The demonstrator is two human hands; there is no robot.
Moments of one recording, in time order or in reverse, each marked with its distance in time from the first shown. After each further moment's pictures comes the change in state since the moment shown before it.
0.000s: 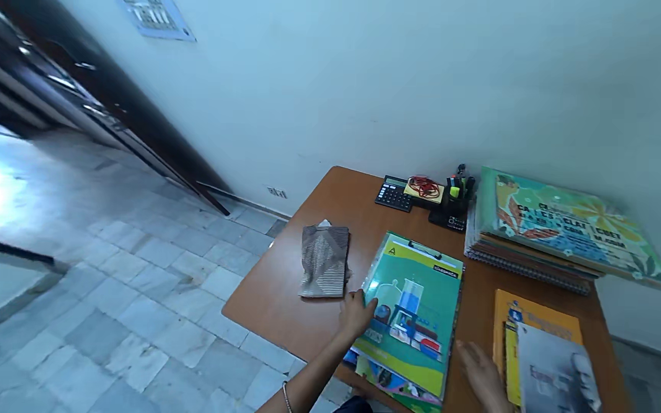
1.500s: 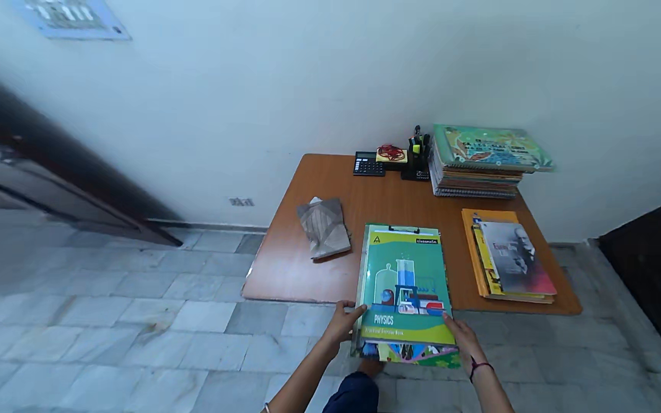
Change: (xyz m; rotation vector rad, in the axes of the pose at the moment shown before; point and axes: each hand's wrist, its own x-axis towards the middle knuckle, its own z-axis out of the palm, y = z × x) left_hand -0.081 -0.153 -0.024 -0.378 -0.315 -0.031; right_hand -0.093 0.127 0.101 0.394 0.242 0.236
